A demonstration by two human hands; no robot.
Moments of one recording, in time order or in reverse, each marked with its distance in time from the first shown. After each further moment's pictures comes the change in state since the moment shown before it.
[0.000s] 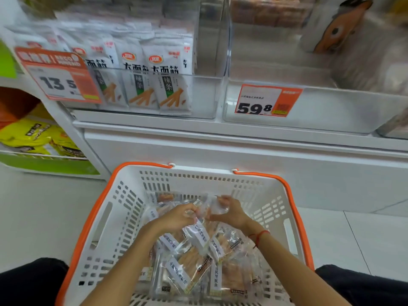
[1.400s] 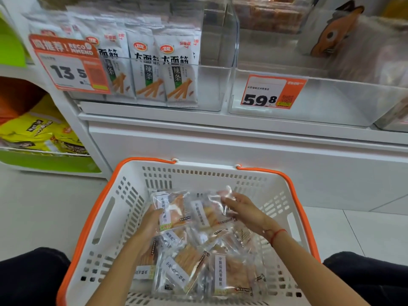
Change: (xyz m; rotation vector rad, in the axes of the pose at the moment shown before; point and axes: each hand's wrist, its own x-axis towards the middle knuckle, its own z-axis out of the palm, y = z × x) left_hand -0.019 -0.057 -0.001 -0.705 0.549 -0.244; right_hand -0.015 0.008 -0.008 0.509 -0.164 -0.148
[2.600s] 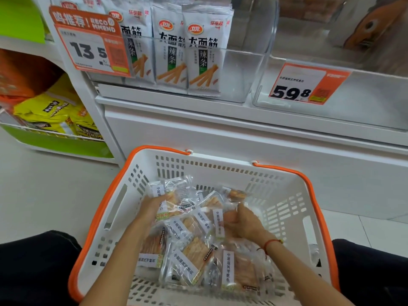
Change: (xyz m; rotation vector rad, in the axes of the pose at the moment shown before) left_hand 0.021 -0.001 -0.034 -0.116 0.008 0.017; right_hand 0.023 0.051 0.016 -1.063 0.146 0.252
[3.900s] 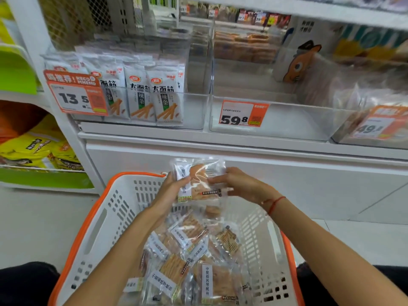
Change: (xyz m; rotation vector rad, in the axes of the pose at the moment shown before) left_hand -0.092 0.094 0.099 0.108 -0.312 0.374; right_hand -0.074 -0.058 -0.162 0.745 -0.089 -0.214
